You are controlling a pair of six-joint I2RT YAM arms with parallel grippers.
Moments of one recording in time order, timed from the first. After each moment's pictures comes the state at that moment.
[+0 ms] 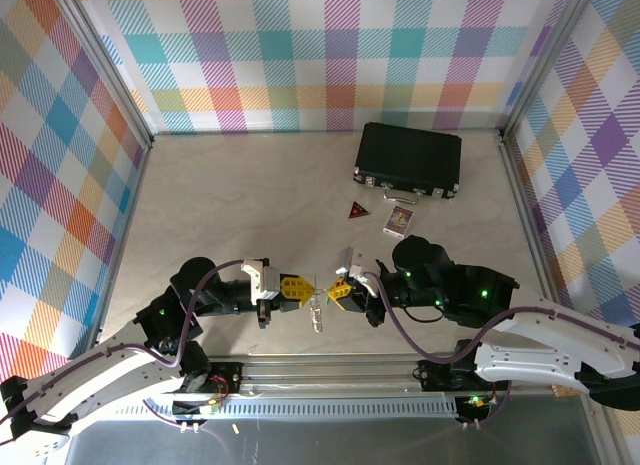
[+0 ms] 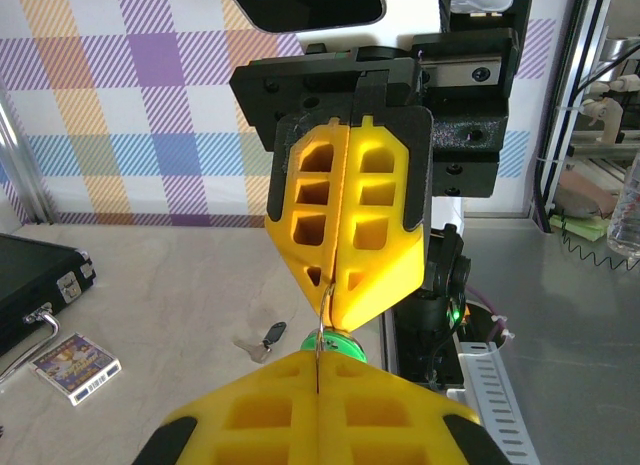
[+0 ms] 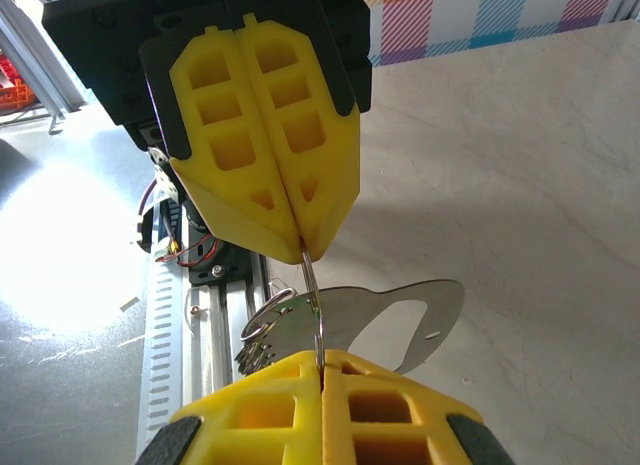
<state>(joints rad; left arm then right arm) -0.93 0.61 0.59 -0.03 0.52 0.08 1.18 0.90 1.02 -0.58 -0.21 -0.05</state>
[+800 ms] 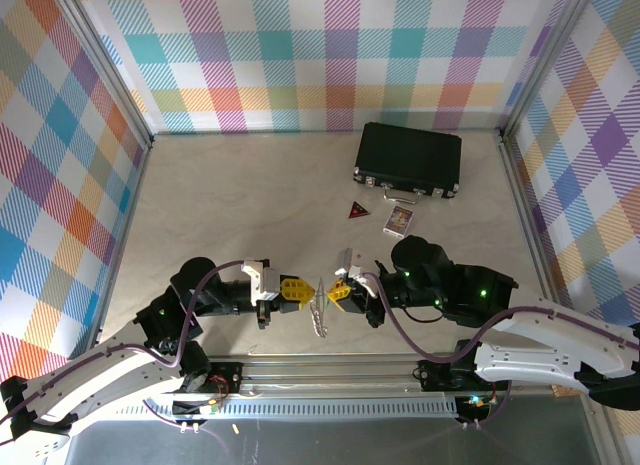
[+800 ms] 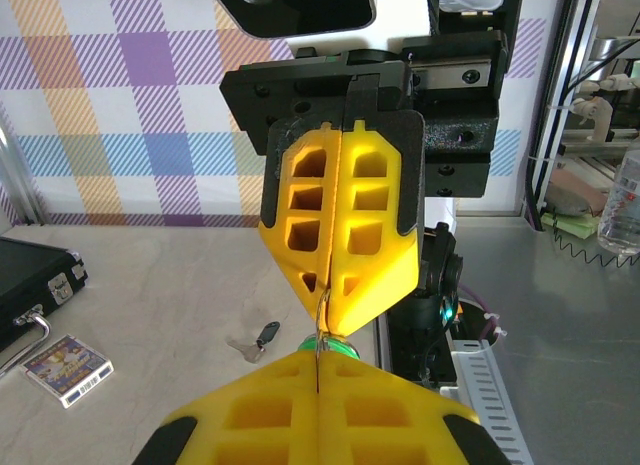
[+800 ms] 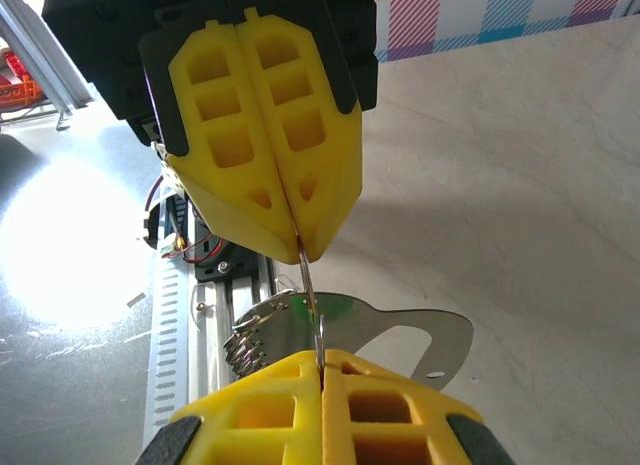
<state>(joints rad) -0.93 0.61 0.59 -0.03 0.53 0.08 1.18 0.90 1.02 -0.59 -0.23 -0.05</state>
